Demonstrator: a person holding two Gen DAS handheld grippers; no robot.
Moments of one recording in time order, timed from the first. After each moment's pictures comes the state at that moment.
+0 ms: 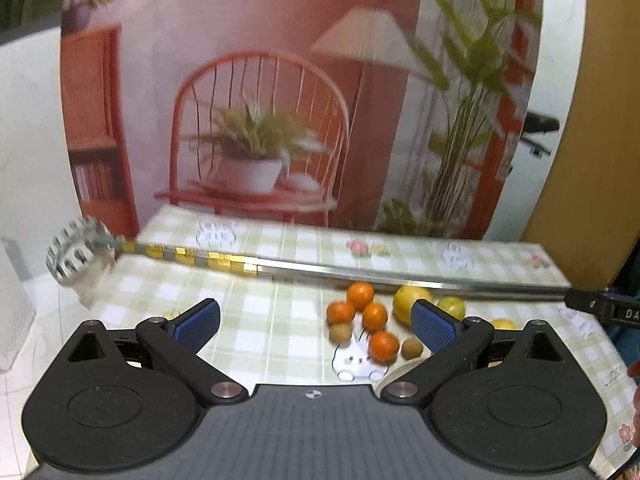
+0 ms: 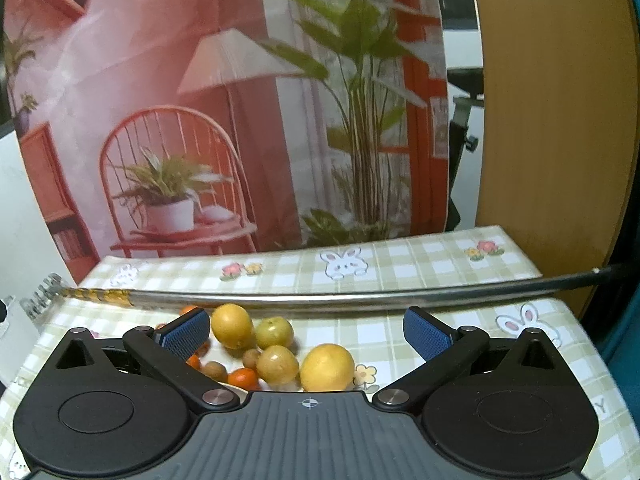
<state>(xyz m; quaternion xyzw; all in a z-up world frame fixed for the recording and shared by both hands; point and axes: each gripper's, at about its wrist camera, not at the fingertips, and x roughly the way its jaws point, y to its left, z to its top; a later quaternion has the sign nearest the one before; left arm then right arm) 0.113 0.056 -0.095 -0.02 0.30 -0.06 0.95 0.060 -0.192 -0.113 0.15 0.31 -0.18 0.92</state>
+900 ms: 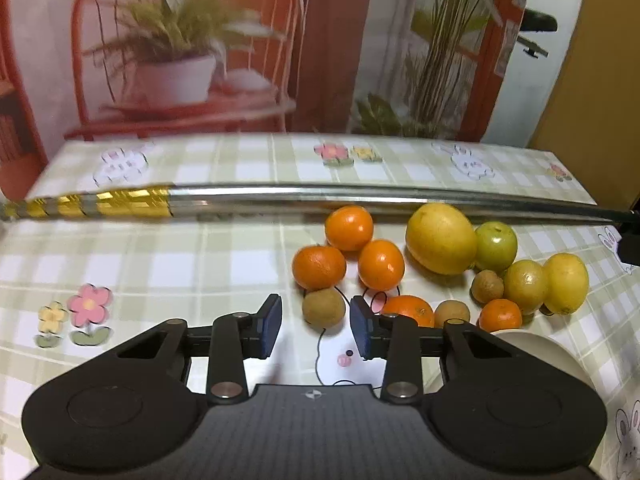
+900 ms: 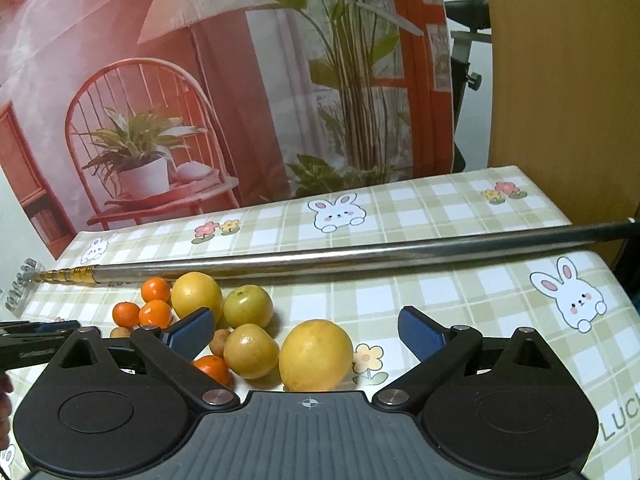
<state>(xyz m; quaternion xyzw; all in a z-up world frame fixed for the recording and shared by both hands) 0.241 0.021 -0.221 0.02 0.41 -0.14 0.90 0.107 -0.225 -0.189 0.19 0.37 -0.17 0.89</state>
